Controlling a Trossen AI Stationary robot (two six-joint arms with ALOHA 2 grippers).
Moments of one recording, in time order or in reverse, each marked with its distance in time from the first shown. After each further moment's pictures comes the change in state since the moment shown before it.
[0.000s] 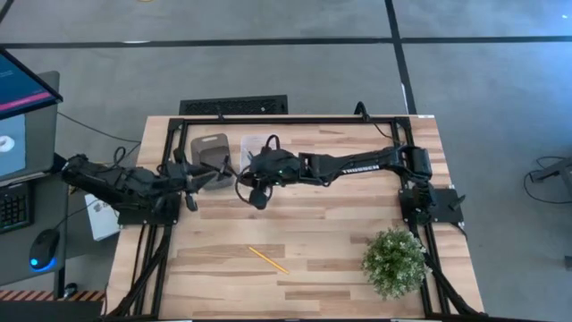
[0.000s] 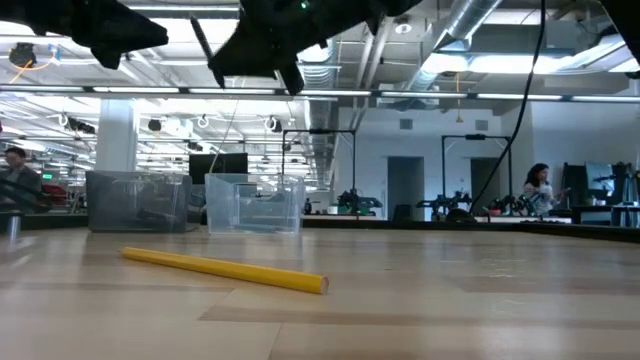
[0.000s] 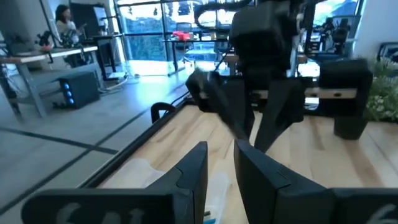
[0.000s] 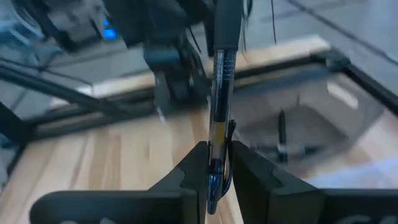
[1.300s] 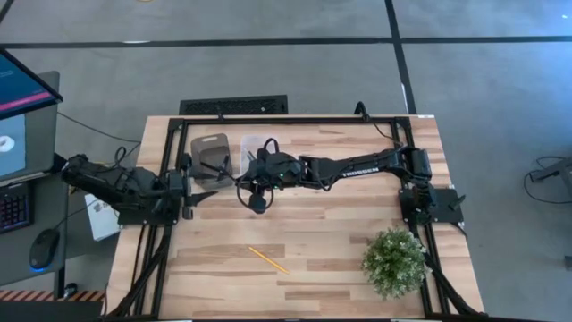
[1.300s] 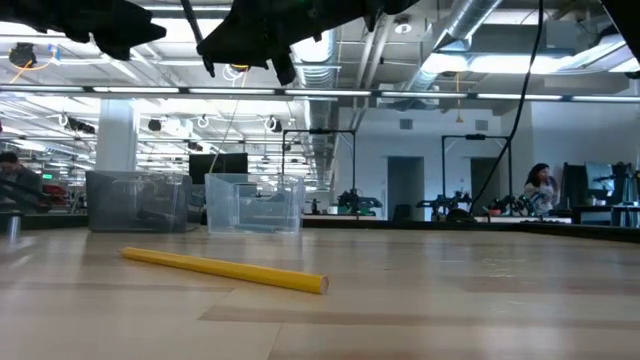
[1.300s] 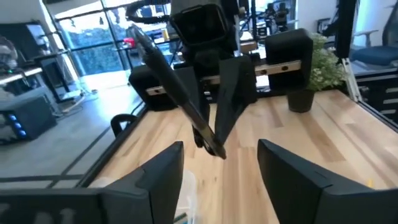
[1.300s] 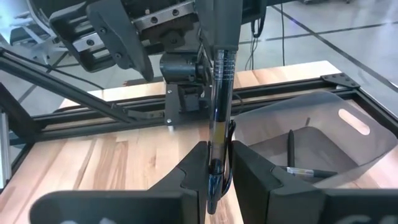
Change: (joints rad) left arm 0.000 0.002 0.000 -0.016 0.210 0.138; right arm 0.022 0.006 0.000 0.087 -0.002 -0.078
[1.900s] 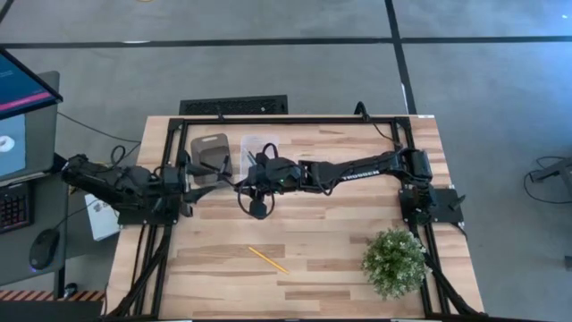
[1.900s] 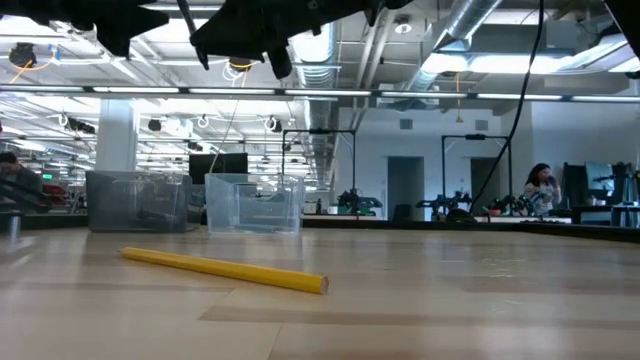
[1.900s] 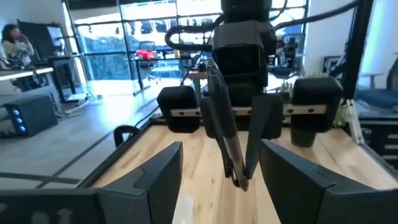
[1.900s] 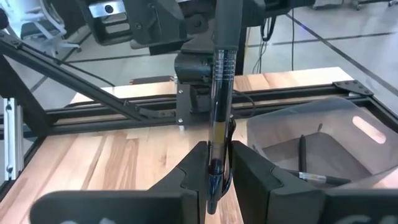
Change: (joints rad) left arm 0.000 0.000 0.000 0.107 -0.041 -0.072; right arm 0.029 0.001 0.000 0.008 0.000 -0.026
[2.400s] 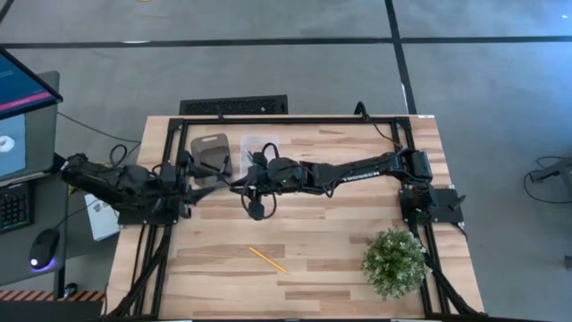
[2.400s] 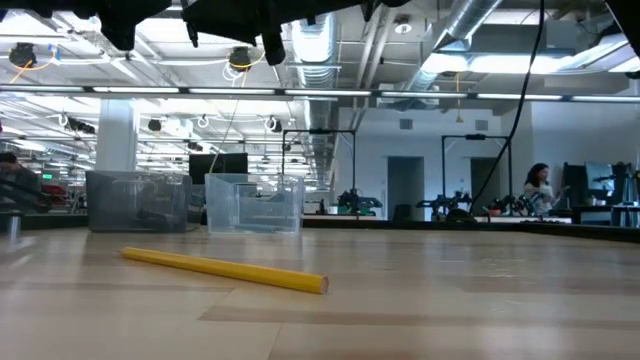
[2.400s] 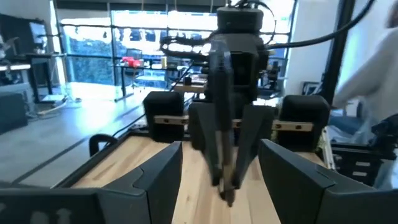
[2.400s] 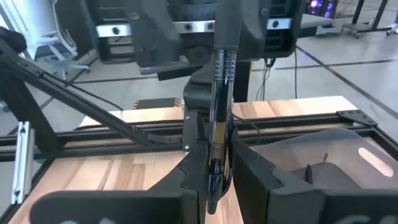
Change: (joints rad) left arm 0.000 0.031 0.000 0.100 0.056 -0.075; right arm 0.010 0.001 0.000 0.104 -0.002 -0.018
